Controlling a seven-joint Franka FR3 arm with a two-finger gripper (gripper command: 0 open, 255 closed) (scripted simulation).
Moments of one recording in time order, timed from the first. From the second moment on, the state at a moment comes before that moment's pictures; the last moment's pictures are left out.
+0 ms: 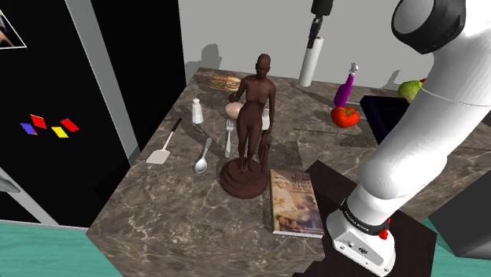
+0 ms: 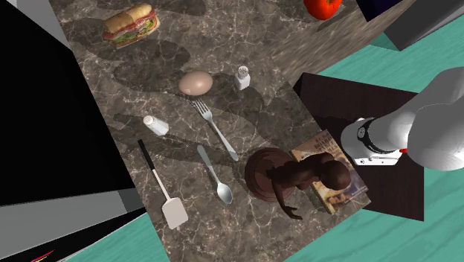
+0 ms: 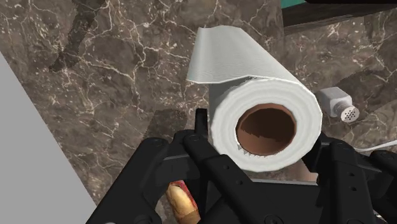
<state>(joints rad) -0.32 0.08 -0.27 -1.47 -0.01 1.60 -0.99</state>
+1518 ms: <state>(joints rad) -0.44 0.14 -0.36 -1.58 0.03 1.78 -1.21</state>
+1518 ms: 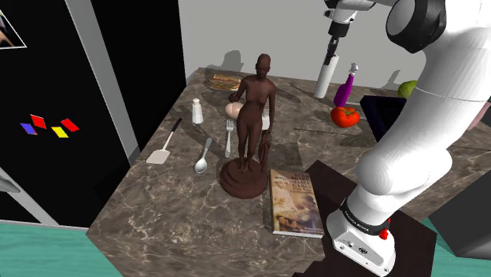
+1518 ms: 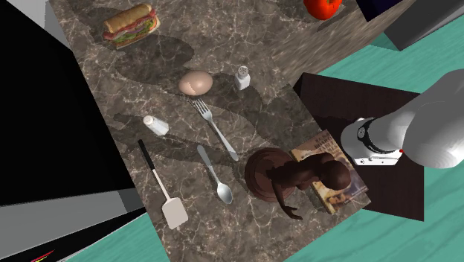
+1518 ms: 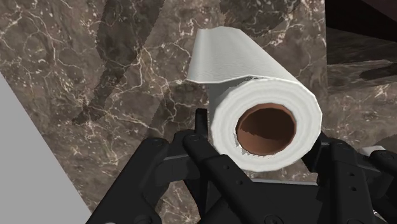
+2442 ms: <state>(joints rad) -0.44 0.15 -0.35 -1.77 0.04 1.96 -1.21</state>
